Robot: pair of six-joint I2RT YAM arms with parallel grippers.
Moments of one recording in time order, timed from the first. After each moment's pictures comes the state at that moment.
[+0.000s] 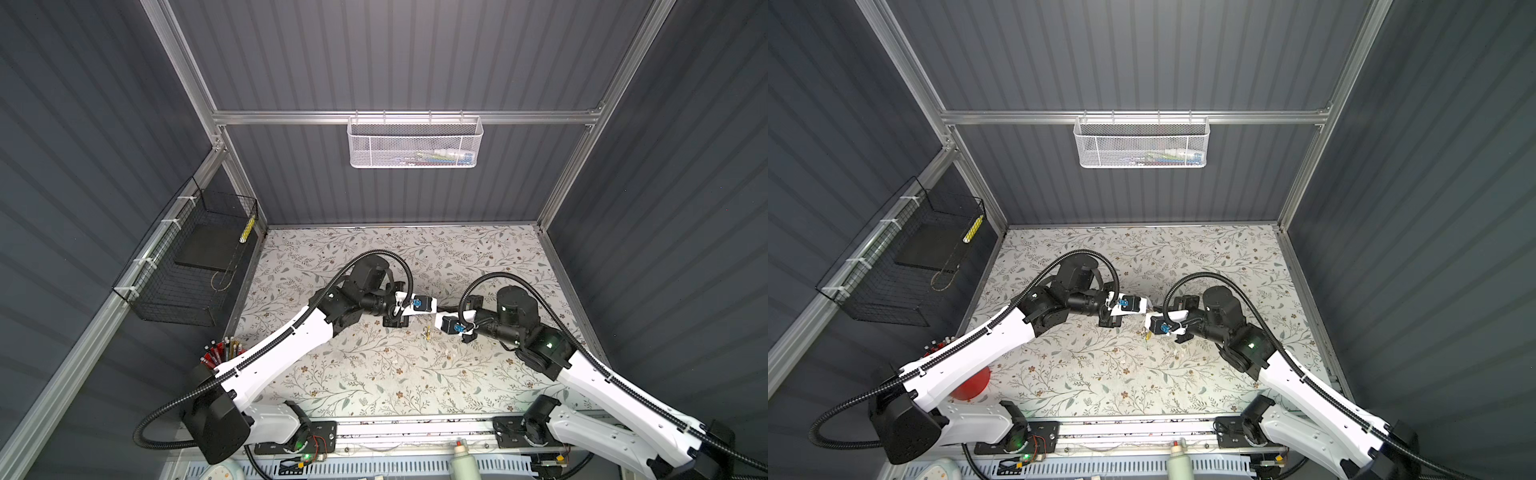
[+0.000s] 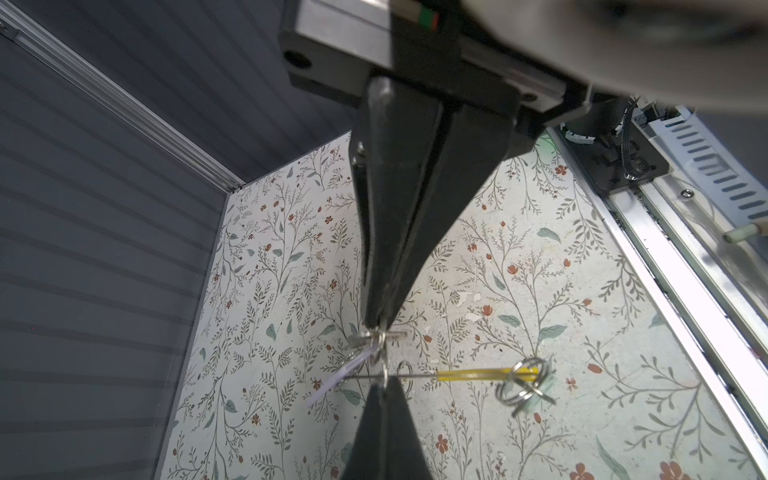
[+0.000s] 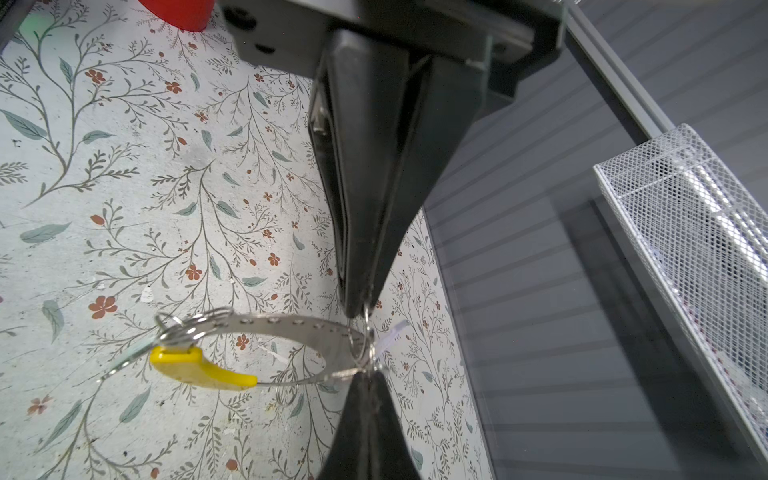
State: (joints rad) left arm -0.77 1.32 1.17 -0.46 0.56 0.91; right arm 0.69 0.90 0.73 -0.19 -0.29 -0.95
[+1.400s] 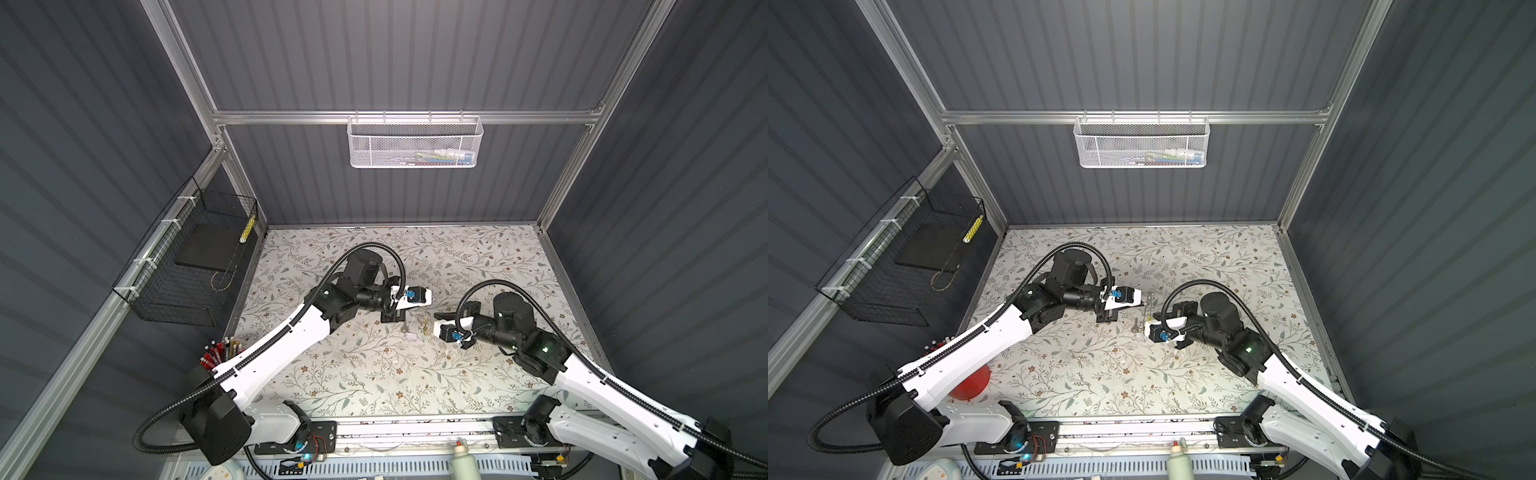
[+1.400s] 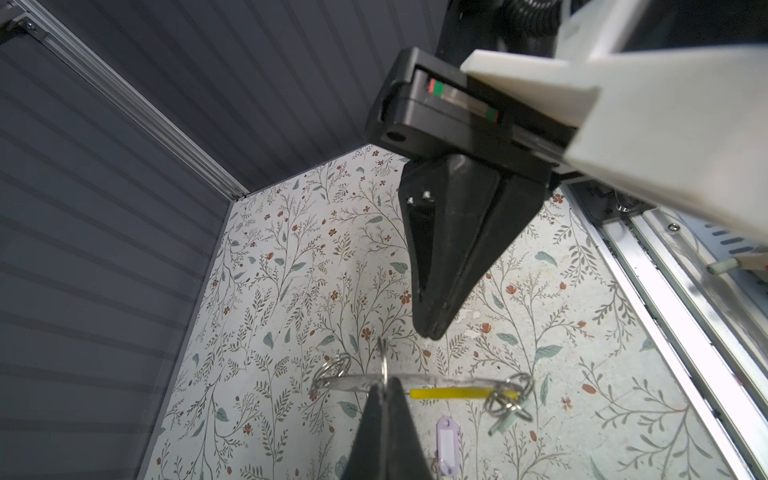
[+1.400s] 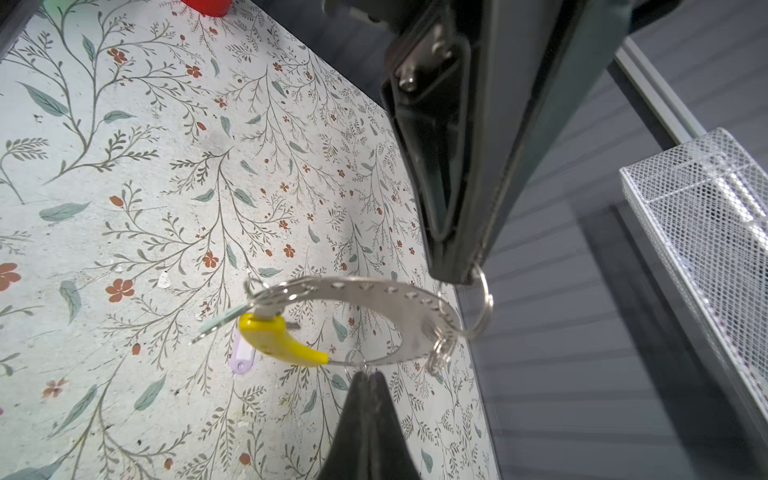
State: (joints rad) left arm -0.72 1.32 1.17 -0.43 0.65 0.86; right arm 0.70 0.89 0.66 -0.15 -0.29 -0.96
